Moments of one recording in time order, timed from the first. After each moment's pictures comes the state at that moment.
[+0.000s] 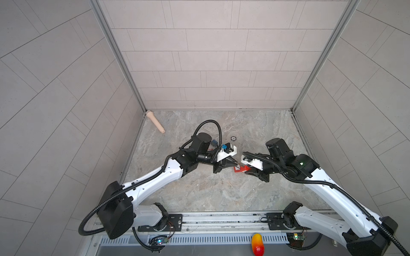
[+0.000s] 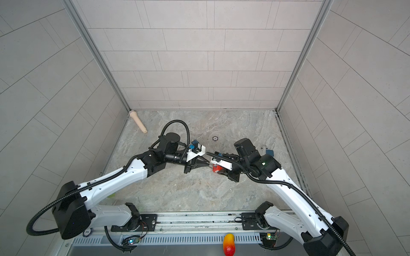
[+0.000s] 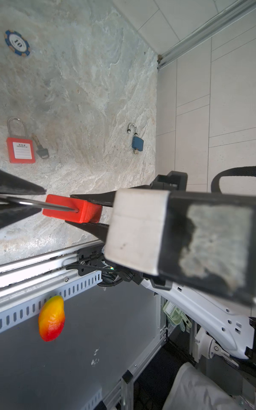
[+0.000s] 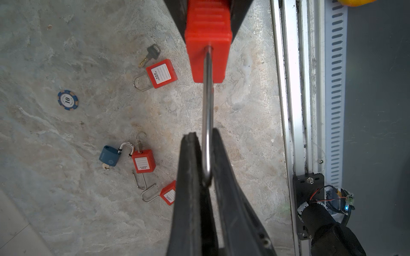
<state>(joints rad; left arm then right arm) -0.76 1.30 0.97 -0.13 0.79 0.34 0.53 0.97 0.97 -0.91 -0.49 -0.59</state>
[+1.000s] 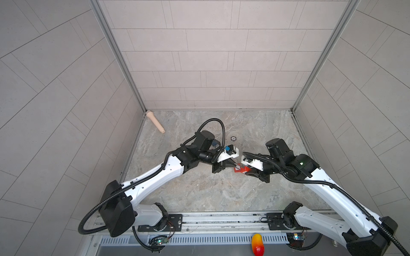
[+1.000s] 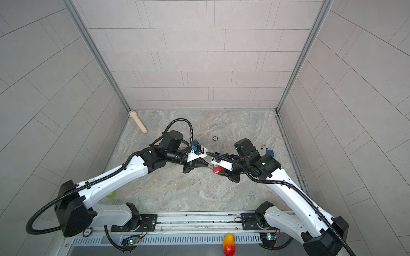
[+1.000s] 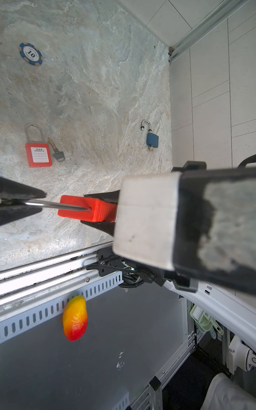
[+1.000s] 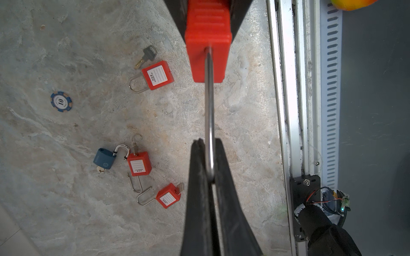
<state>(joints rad) -0.78 1.33 1.06 -0.35 0.75 0.47 0.53 0.97 0.97 -0.92 -0.51 -0.59</state>
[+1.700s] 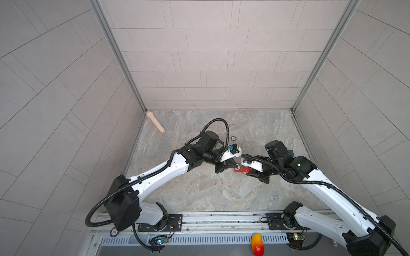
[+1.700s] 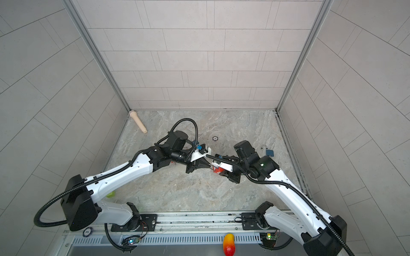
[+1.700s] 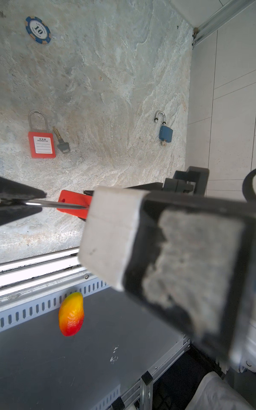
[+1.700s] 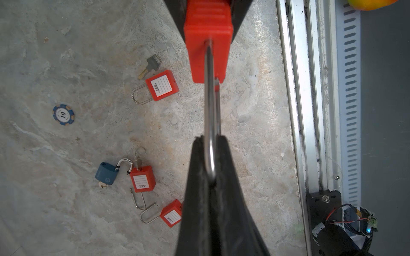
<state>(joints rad) -0.80 1.39 1.08 -0.35 0.73 0.41 0.52 0.96 0.89 -0.86 -0.44 -0.62</state>
